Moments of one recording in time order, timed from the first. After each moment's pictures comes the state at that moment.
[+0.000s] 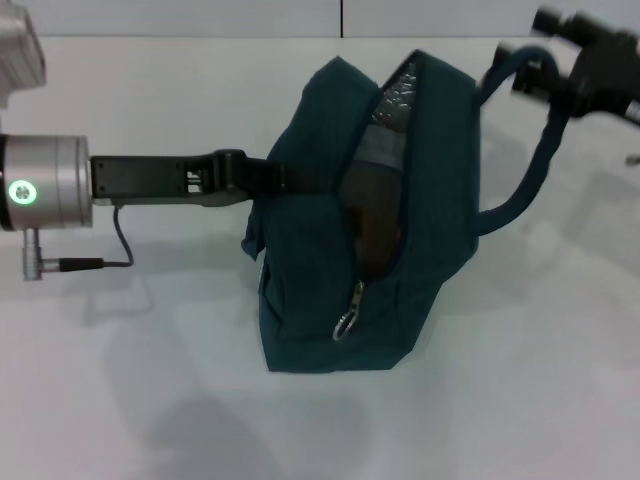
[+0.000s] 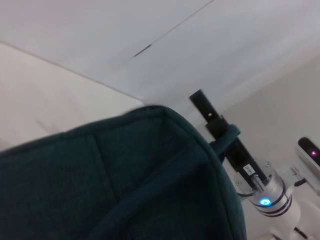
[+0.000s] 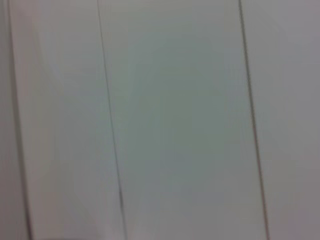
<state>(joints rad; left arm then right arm) -0.53 -2.06 0.90 0.80 1.80 1.67 -2.31 0.49 2.01 -1.11 -0.64 -1.22 -1.23 1.16</state>
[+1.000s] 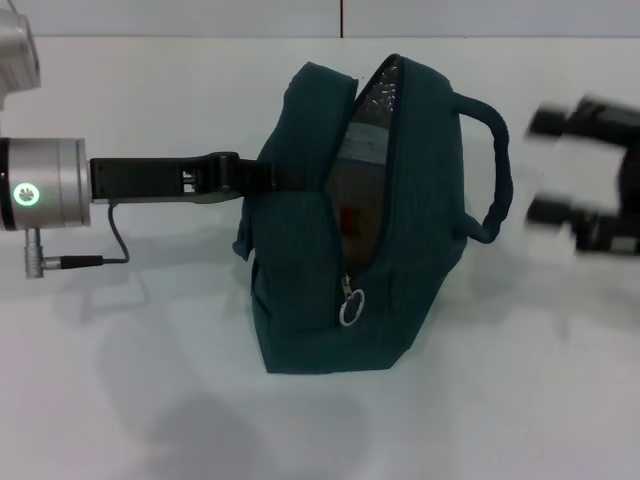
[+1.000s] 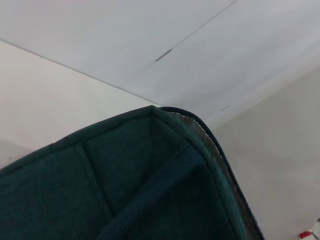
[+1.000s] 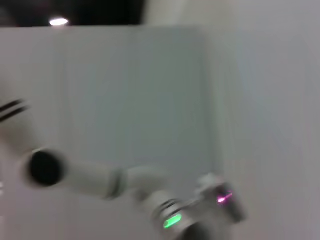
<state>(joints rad) -0.55 -2.03 0.89 0.72 1.81 1.61 -2.23 0.45 1.97 -0.95 -0.73 -1.45 -1.89 1.21</state>
